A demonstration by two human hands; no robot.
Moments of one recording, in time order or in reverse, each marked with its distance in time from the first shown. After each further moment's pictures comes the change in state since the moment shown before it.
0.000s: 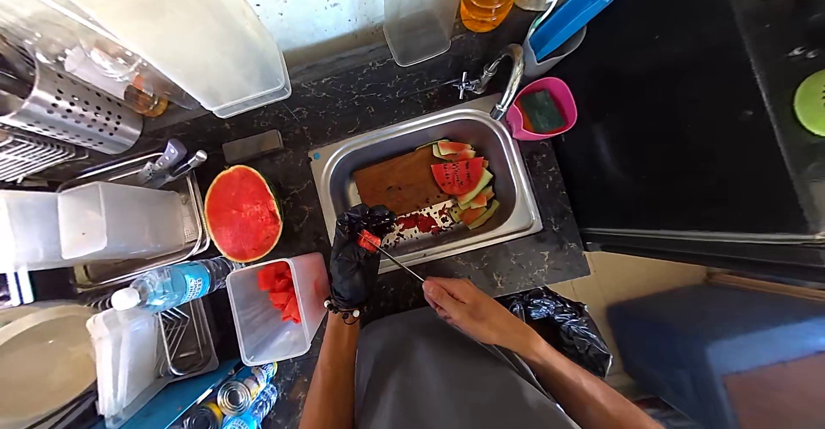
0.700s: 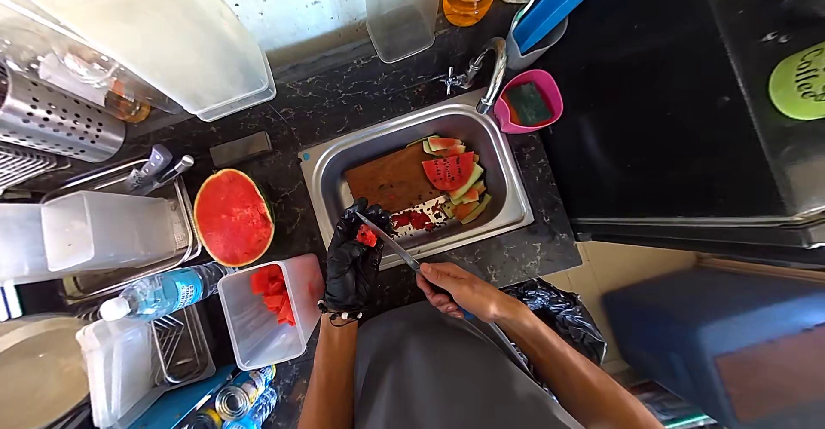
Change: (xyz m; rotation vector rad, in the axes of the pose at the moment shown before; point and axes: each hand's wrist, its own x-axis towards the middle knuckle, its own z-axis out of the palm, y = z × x) left_hand -0.004 0.008 0.012 -0.248 0.057 -0.209; right_hand 0.009 0.002 -0.015 0.529 -0.196 0.107
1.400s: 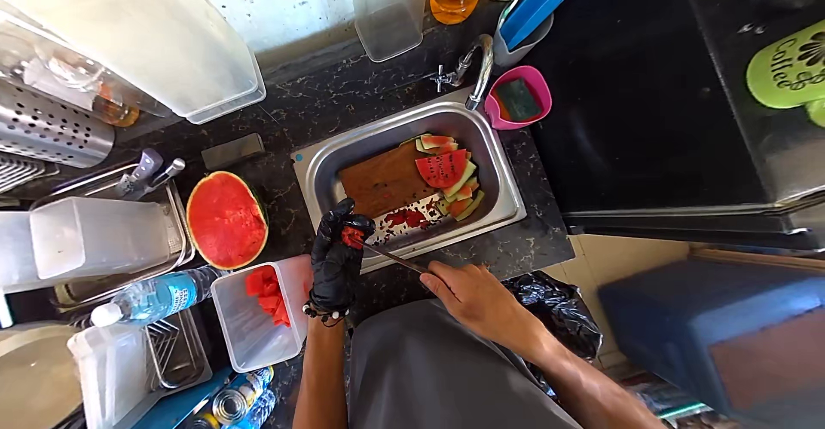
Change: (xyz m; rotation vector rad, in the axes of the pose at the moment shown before) left_hand 0.002 0.010 -0.011 0.318 -0.057 0.106; right_hand -0.031 -0.012 0.022 -1.083 0.470 -0.055
